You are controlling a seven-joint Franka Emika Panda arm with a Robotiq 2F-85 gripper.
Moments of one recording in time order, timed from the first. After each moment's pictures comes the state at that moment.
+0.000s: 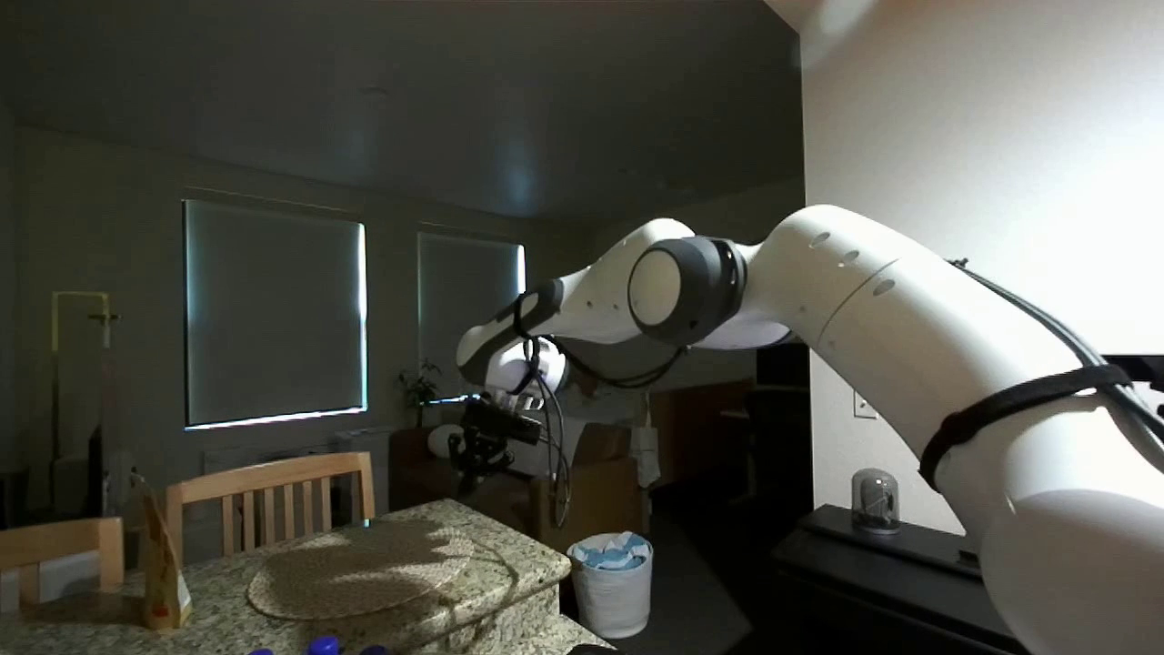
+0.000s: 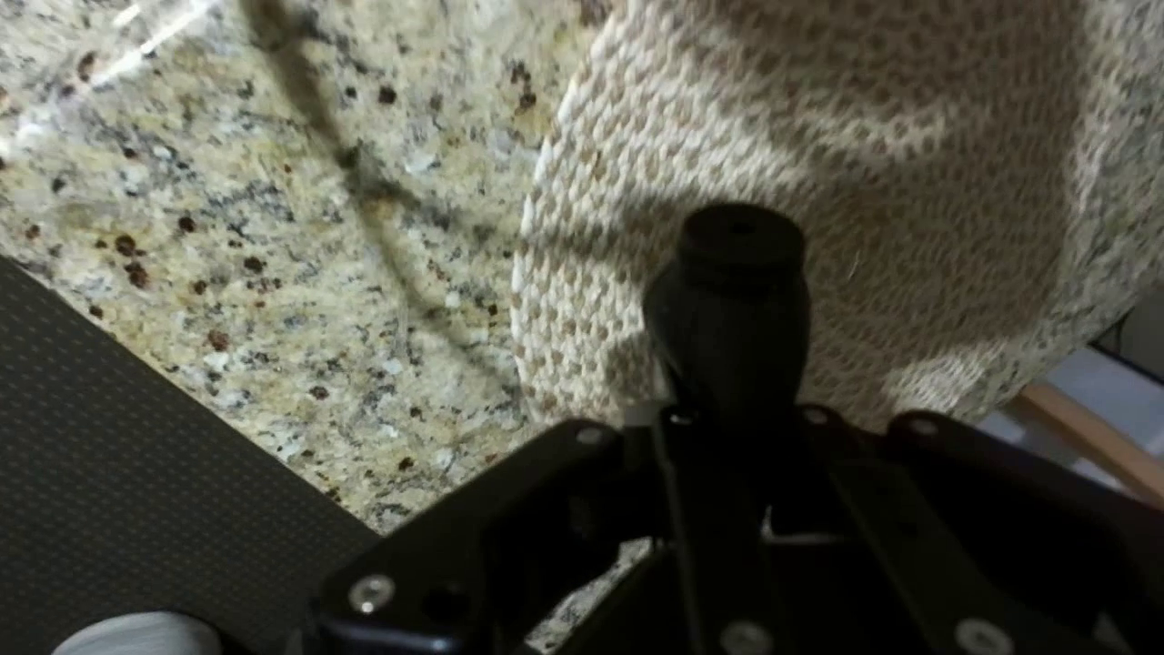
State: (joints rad) arm -0.20 0.80 0.08 -1.20 0.29 2.31 0.28
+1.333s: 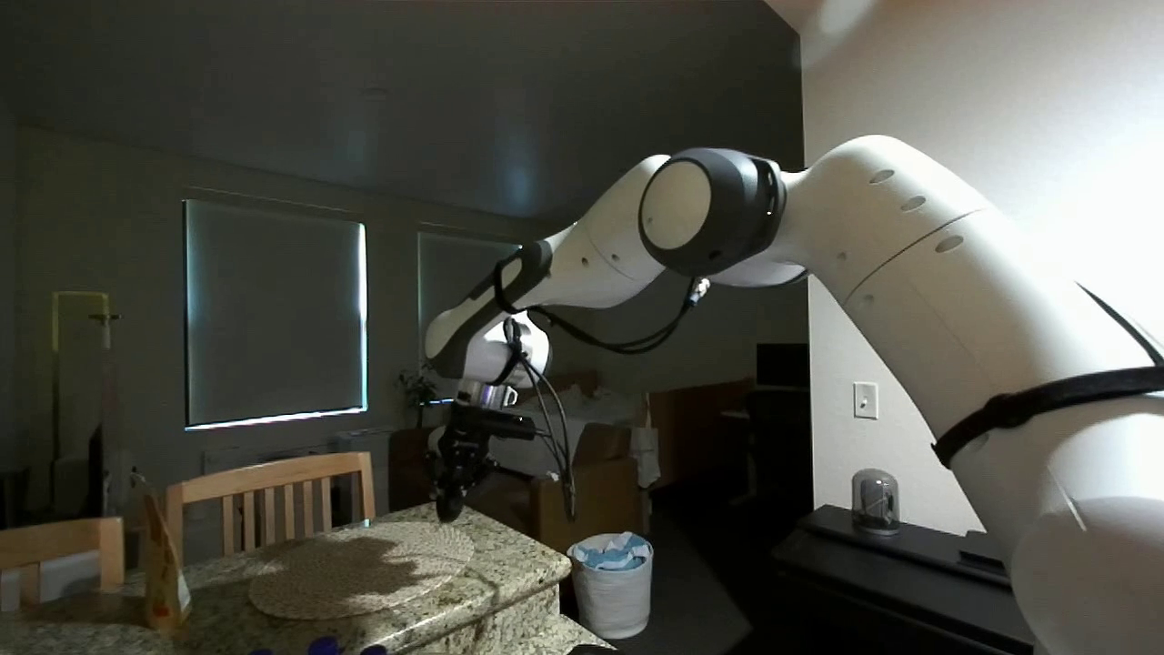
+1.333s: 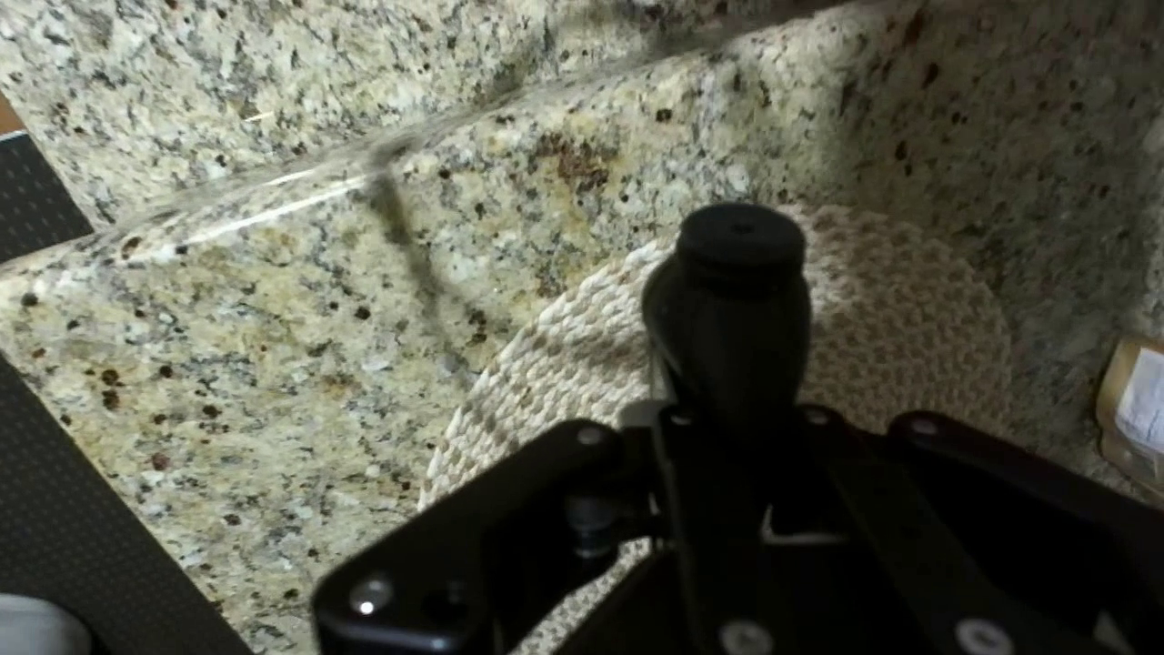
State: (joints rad) arm -0.07 0.58 0.05 -1.51 0.23 2.29 0.14
